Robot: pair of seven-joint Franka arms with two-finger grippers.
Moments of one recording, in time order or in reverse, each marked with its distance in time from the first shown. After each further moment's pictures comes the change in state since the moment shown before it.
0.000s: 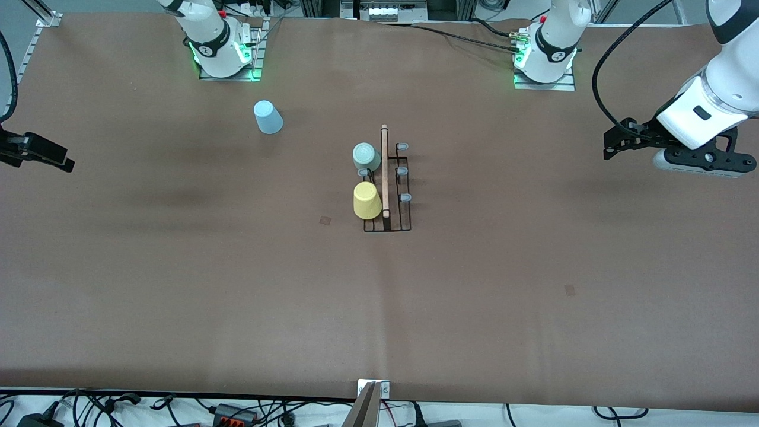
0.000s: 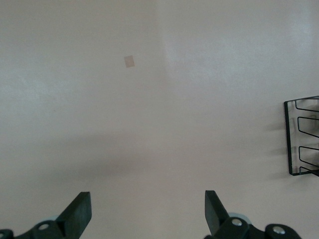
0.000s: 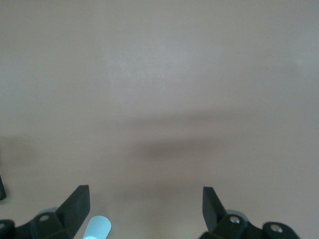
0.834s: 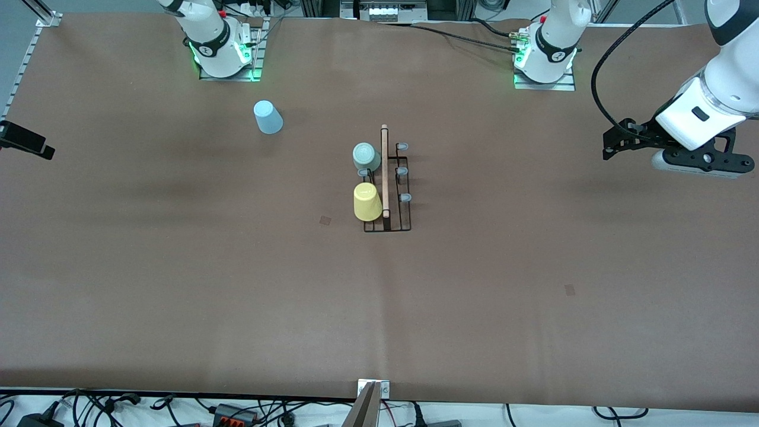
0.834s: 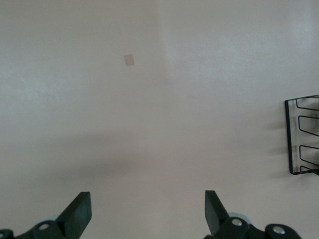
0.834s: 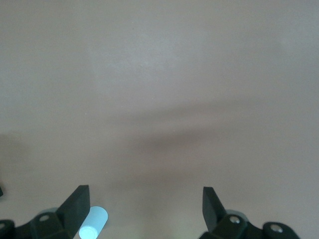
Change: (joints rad) left arm 0.000 0.000 0.000 -0.005 0.000 0.000 0.000; right arm 0.003 -0.004 -0.049 0.026 -0.005 -0.068 0.007
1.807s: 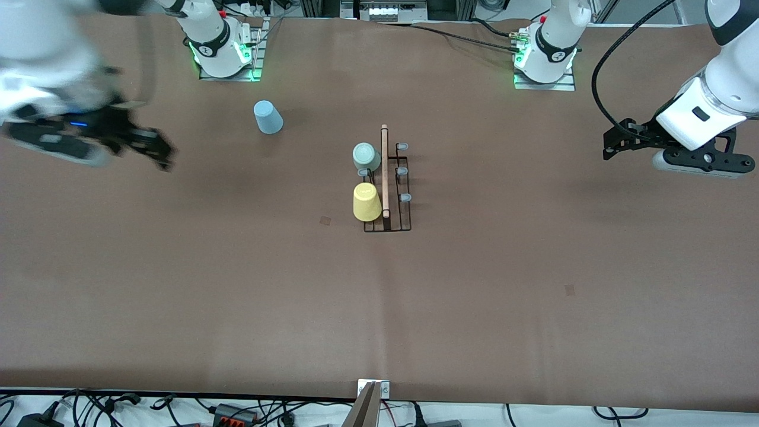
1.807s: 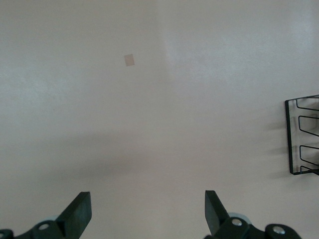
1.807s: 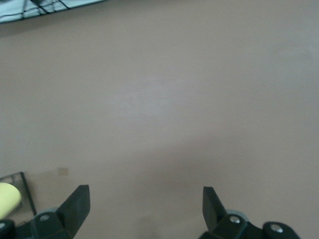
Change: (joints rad) left arm 0.000 0.000 0.000 0.000 0.000 0.001 0.001; right arm 0.130 -0.167 0.148 -0.264 -0.084 0.254 0.414
